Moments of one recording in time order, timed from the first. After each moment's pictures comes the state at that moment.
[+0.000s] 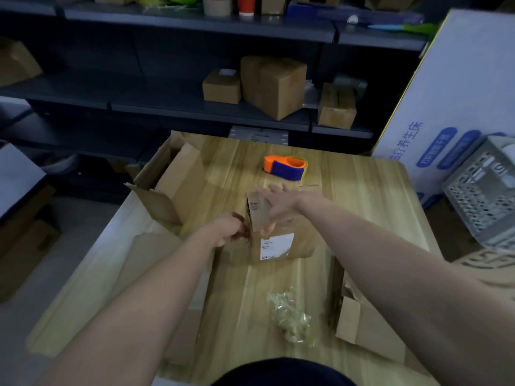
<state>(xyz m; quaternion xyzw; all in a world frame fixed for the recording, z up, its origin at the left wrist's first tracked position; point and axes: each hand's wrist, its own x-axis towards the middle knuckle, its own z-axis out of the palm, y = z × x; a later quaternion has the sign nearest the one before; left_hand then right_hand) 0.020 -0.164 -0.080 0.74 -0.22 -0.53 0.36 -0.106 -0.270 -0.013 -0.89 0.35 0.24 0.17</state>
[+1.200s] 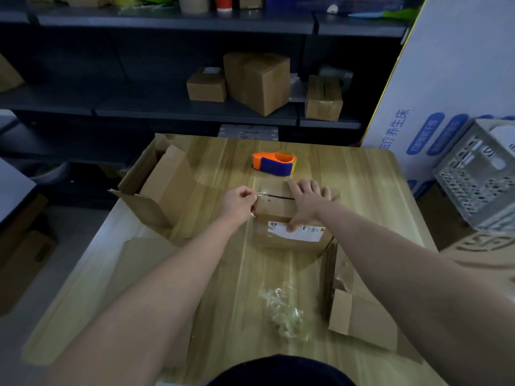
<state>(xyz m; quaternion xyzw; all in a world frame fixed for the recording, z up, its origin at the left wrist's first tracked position) -0.022 -0.208 -0.064 0.75 -0.34 -0.31 0.47 -0.184 -0.300 -0.048 -0.87 0.45 0.16 0.13</state>
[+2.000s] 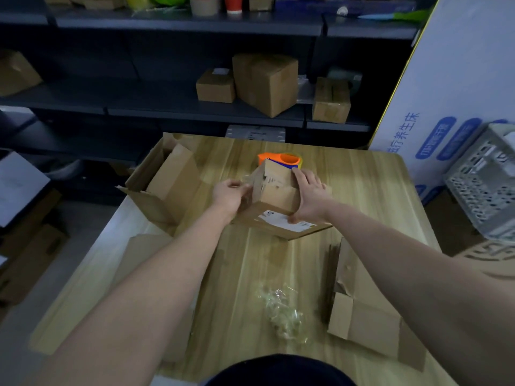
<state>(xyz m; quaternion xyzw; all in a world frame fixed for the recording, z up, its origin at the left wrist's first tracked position) -0.009 -0.209 -0.042 0.74 -0.19 -0.35 0.54 -0.190 -0.306 -0.045 -0.90 0.40 -0.03 0.18</state>
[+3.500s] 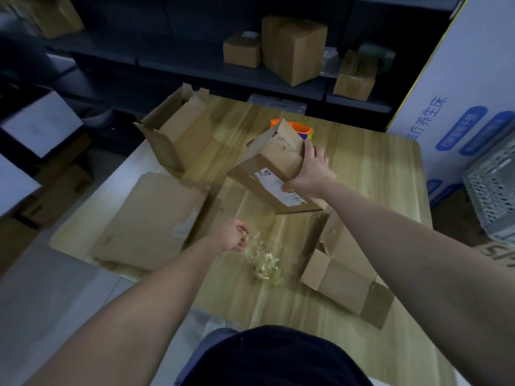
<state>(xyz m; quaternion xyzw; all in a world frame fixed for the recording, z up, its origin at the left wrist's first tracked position) -0.108 -0.077 -0.134 0.79 -0.24 -0.48 0.31 -0.224 -0.264 -0.048 -0.86 0.45 -0.06 0.22</state>
